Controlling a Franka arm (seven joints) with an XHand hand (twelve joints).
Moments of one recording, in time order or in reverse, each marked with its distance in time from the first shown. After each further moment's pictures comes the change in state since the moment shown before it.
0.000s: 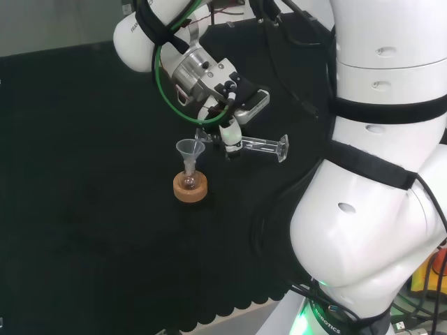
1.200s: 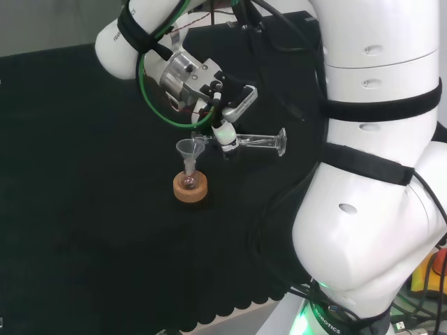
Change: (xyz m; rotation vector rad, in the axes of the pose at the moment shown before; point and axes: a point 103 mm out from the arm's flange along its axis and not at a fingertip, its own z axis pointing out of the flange) arm 0.011 -0.004 -0.013 0.107 -0.088 0.072
